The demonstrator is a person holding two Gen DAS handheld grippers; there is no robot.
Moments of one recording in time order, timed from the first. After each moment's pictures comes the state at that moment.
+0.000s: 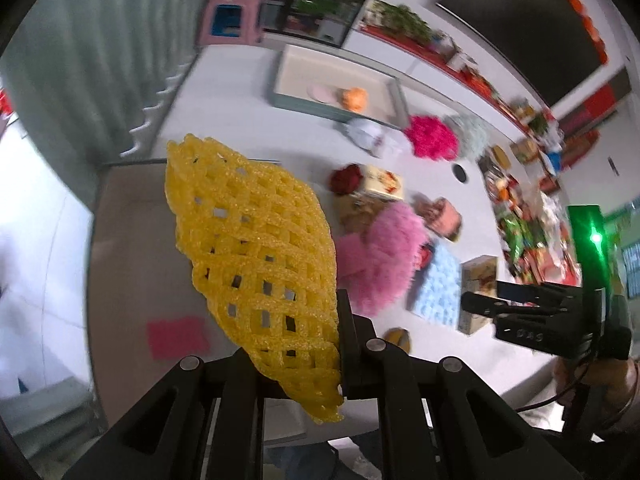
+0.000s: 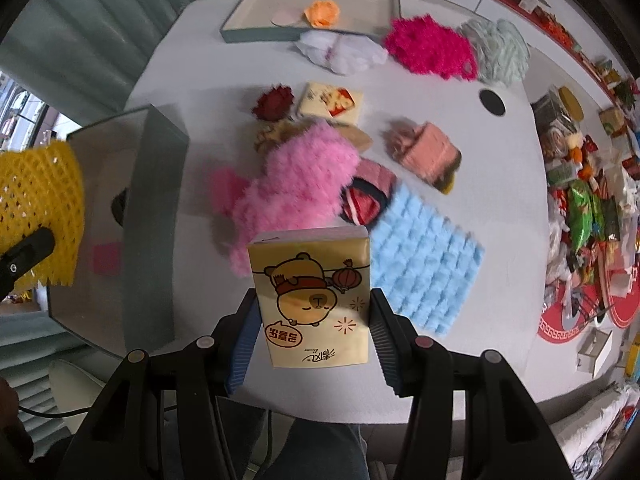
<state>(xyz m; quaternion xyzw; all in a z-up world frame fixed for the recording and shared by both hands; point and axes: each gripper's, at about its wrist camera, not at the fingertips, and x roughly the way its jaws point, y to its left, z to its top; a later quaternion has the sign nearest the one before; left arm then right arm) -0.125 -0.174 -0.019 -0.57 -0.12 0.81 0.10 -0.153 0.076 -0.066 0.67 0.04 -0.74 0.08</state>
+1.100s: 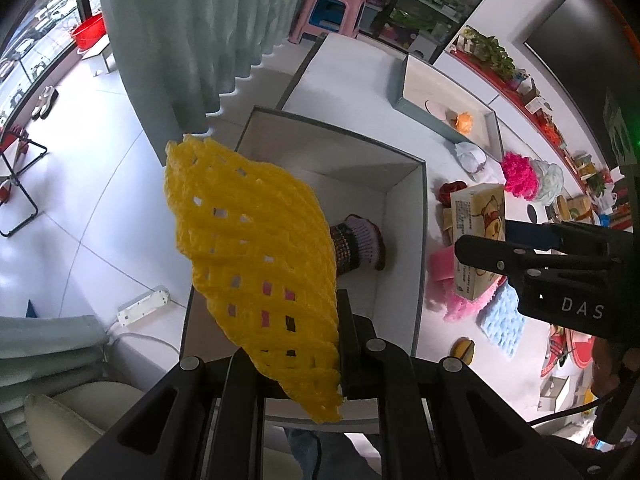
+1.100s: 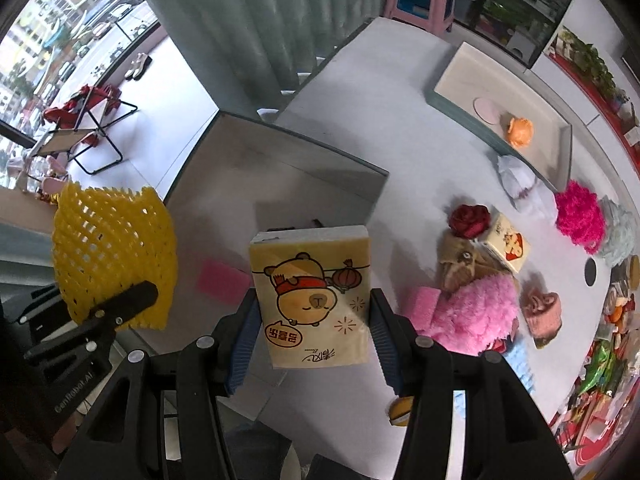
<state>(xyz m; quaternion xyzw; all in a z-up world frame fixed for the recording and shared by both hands) -0.097 -0.261 -0.046 -0.58 -0.17 0.79 -0.02 -0.178 -0.118 -0.041 0.62 0.15 -0.72 0.27</state>
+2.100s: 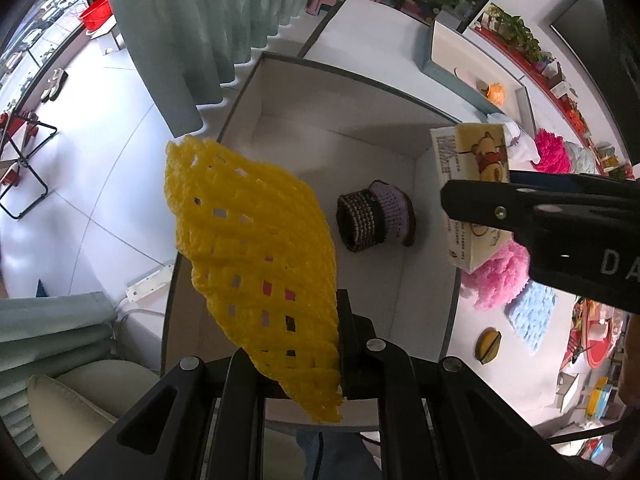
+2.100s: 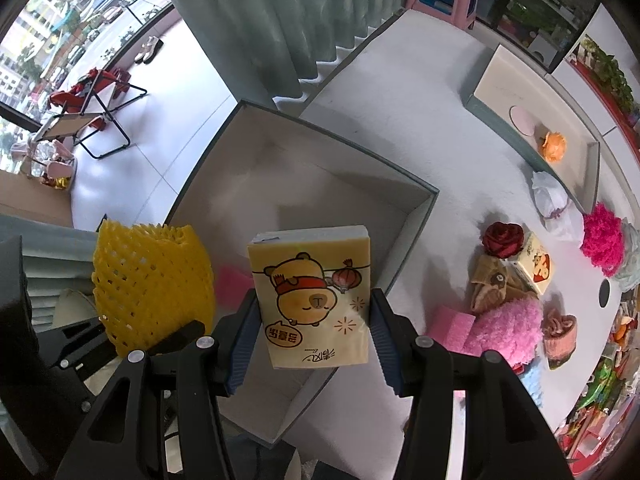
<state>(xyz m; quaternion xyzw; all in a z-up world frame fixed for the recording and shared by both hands) -0.106 -0.251 -0.090 -0.63 -0.16 0.76 -0.04 -0.188 -0.156 -0.065 0.64 0.17 -0.70 0.28</state>
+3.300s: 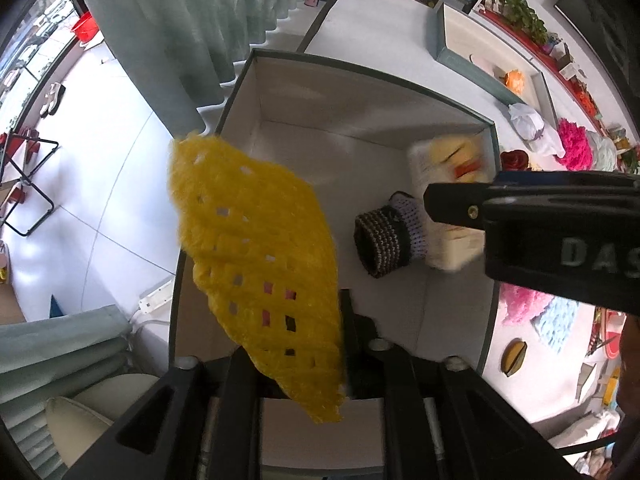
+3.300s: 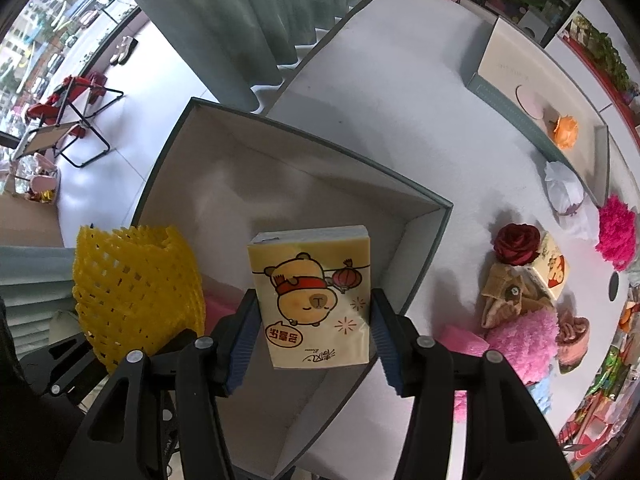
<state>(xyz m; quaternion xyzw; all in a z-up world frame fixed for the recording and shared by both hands) -0.136 -0.257 -0.113 -0.65 -0.12 0.75 -0.05 -0.221 -0.173 -0.106 0.67 0.16 -0.68 0.25</state>
